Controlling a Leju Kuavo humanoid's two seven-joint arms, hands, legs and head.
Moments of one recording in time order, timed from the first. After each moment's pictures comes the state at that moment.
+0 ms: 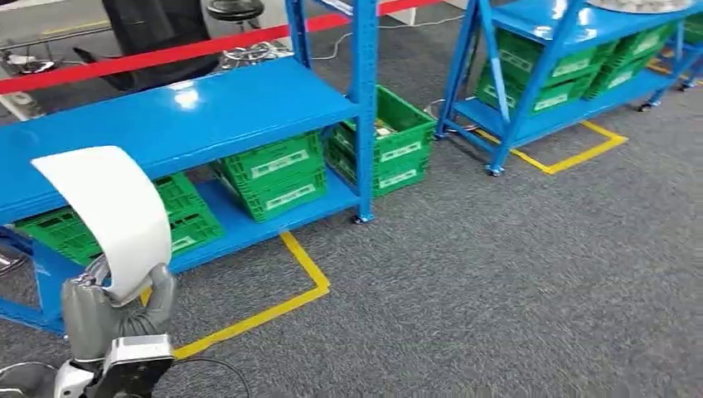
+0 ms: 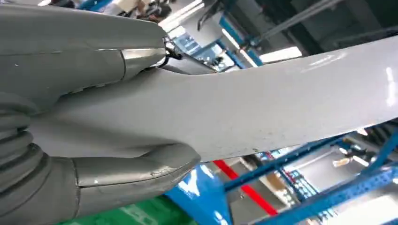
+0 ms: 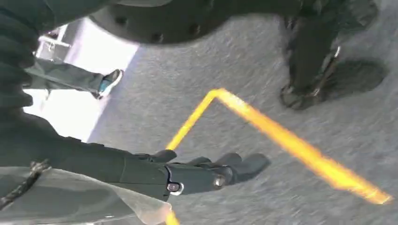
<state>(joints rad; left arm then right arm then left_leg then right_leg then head) 0.28 0.01 -0.25 -1.85 -0.72 0.59 -0.20 -0.12 -0.03 1.37 -0.05 -1.52 -0.13 0.18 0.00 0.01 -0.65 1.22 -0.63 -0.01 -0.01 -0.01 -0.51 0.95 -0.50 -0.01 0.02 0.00</state>
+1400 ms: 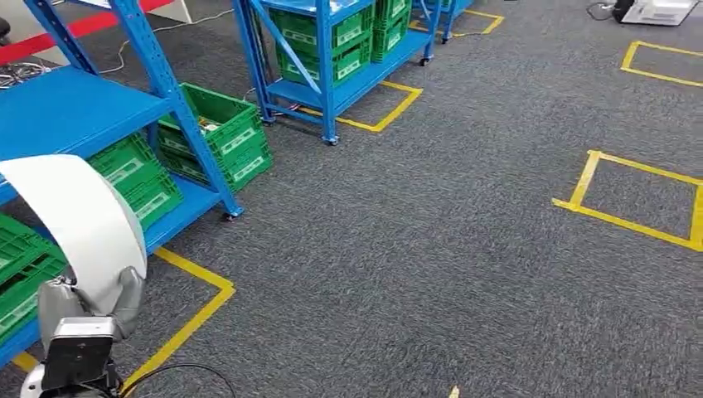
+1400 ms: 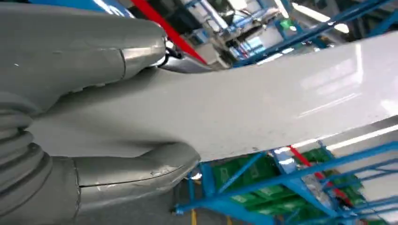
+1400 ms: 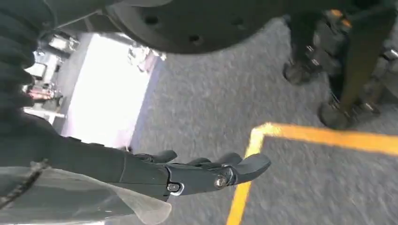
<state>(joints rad) 0.34 -0.09 0.00 -1.85 -0.51 0.35 -0.32 -0.10 0.00 1.35 -0.04 -1.52 -0.08 0.19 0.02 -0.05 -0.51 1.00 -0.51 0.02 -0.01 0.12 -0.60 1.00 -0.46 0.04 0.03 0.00</state>
